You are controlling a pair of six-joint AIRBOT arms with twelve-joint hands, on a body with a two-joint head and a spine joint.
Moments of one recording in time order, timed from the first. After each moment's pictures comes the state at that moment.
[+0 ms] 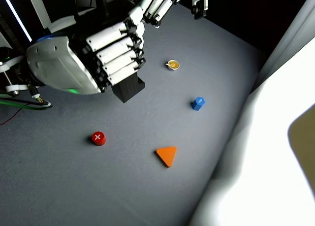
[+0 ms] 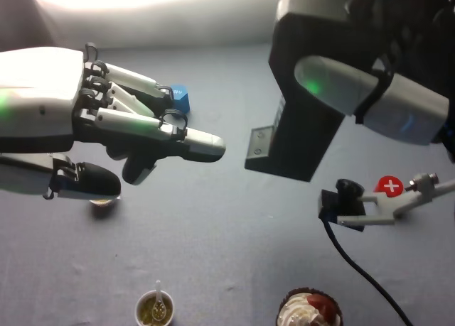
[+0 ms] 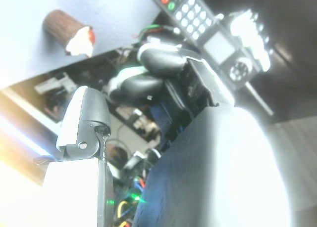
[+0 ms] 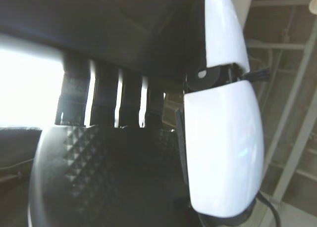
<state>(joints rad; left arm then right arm) 0.45 -0.54 1.35 1.14 -1.29 -0.15 -0.51 -1.20 0.94 0.36 1.50 0.00</state>
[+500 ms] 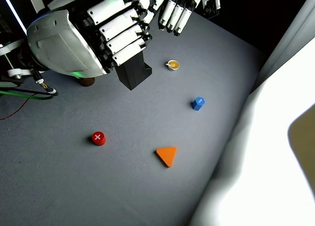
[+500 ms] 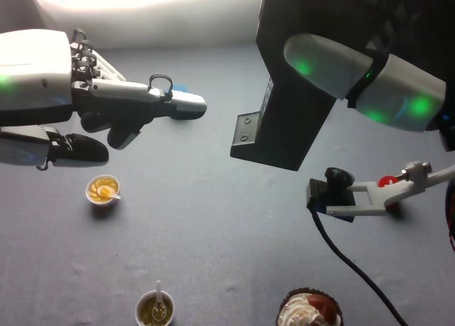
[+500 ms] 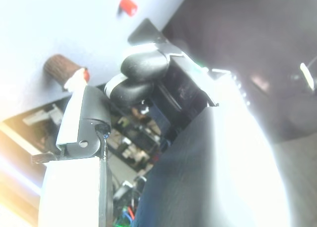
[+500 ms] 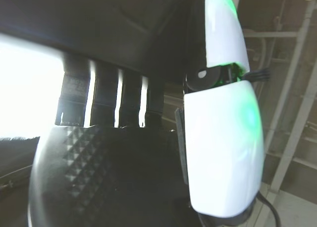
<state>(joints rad) 0.46 -0.55 1.39 1.09 -1.16 -0.13 -0.48 -1.20 0.91 0.36 1.49 -0.02</state>
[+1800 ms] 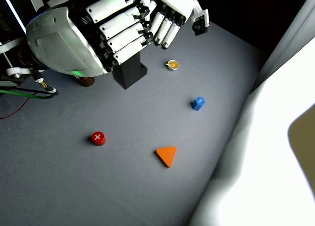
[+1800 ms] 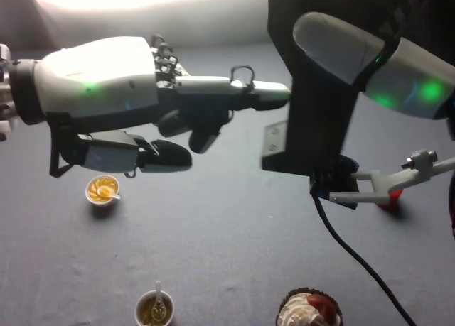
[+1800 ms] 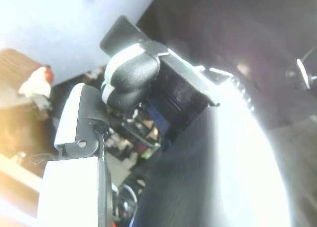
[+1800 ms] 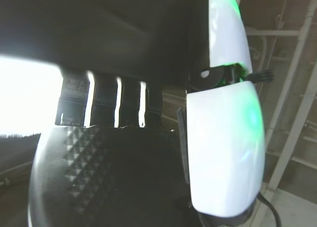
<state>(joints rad) 0.47 -0.68 1.33 0.92 -1.12 -0.04 -0.46 -1.19 0.91 0.38 1.50 -0.02</state>
